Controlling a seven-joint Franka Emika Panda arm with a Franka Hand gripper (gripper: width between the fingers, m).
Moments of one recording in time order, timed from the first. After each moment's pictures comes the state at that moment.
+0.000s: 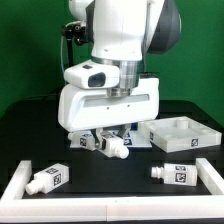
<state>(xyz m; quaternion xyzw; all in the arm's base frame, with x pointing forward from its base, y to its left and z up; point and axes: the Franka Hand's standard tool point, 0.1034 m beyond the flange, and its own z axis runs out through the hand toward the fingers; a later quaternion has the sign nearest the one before) 0.561 -0.049 0.075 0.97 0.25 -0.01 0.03</state>
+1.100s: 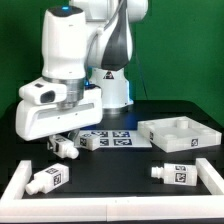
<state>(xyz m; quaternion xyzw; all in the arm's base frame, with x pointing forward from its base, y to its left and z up) 0.440 -0.144 0.018 0.95 0.32 -0.02 0.03</state>
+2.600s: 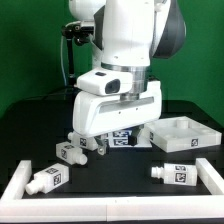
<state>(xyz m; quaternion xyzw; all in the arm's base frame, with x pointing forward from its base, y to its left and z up) 0.548 -0.029 0.067 0.95 0.32 -0.01 0.03</state>
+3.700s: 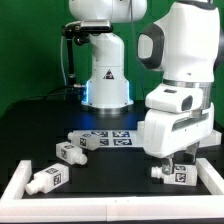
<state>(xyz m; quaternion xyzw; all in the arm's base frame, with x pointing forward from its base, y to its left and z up) 0.587 0.081 0.042 0.92 0.38 0.03 0.03</state>
